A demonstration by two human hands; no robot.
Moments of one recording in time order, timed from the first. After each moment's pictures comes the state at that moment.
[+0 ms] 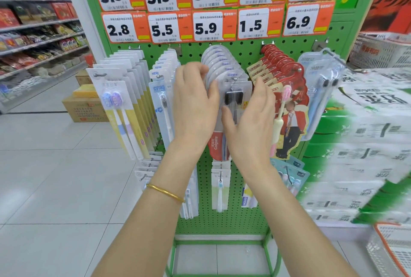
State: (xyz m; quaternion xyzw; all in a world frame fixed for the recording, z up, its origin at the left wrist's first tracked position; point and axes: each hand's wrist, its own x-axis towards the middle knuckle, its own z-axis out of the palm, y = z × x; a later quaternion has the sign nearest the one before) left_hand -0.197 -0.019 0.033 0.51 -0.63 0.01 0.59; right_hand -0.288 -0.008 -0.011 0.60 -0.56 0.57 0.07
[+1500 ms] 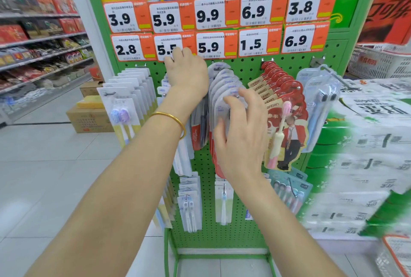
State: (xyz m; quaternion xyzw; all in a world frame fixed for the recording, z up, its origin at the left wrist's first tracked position) left_hand -0.177 -0.093 0.102 0.70 -0.64 0.26 0.15; right_hand -0.270 -0.001 0.006 0.63 -0.48 0.58 0.18
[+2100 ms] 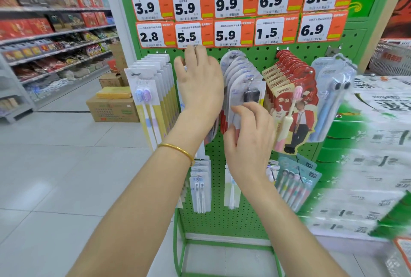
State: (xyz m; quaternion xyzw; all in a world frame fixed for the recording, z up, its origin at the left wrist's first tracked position) left_hand -0.177 -0.017 0.061 0.66 -0.60 0.37 0.26; right_hand -0.265 0.032 -0.026 0.64 -0.50 0.58 0.10
